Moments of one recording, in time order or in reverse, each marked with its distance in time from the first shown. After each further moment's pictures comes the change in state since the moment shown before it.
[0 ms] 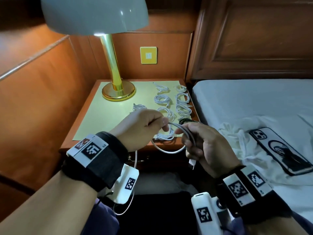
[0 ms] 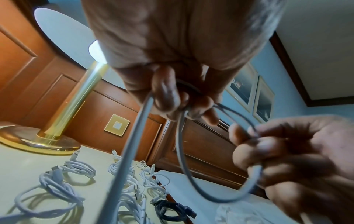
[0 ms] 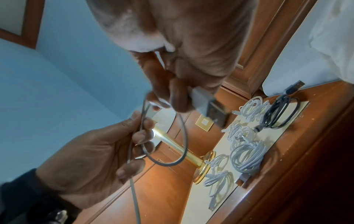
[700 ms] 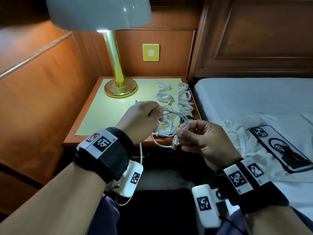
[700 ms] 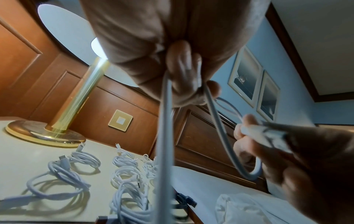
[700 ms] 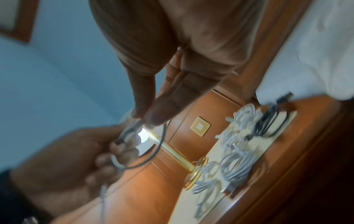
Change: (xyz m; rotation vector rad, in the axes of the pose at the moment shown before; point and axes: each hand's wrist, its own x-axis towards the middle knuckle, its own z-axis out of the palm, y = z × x) left_hand 0.006 0.000 0.011 -0.136 0.185 -0.184; right_hand 0.000 0.004 -0.004 -0.033 0.061 0.011
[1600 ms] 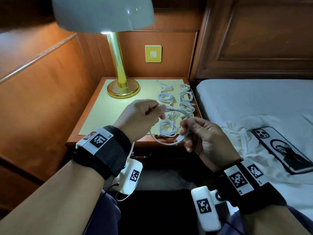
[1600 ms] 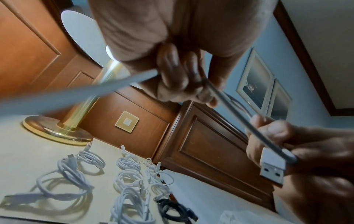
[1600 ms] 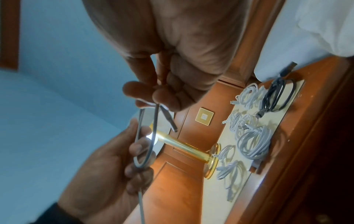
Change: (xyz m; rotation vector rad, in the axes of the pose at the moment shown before) left_hand -0.003 -0.003 -0.011 -0.082 0.026 0.074; right_hand 0.003 0.002 0.004 0.126 -0.114 -0.096
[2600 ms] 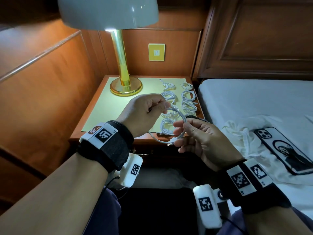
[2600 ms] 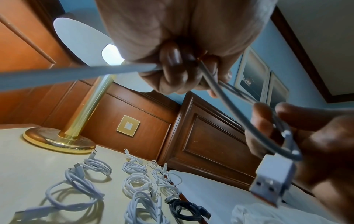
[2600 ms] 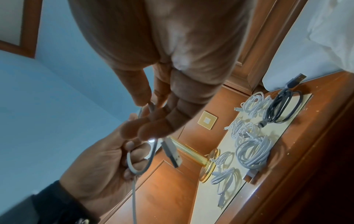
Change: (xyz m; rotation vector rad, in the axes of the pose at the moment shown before) left_hand 0.005 -0.010 -0.001 0.045 0.031 0.195; right_hand -0.004 -0.001 0.003 -0.051 -0.099 0.103
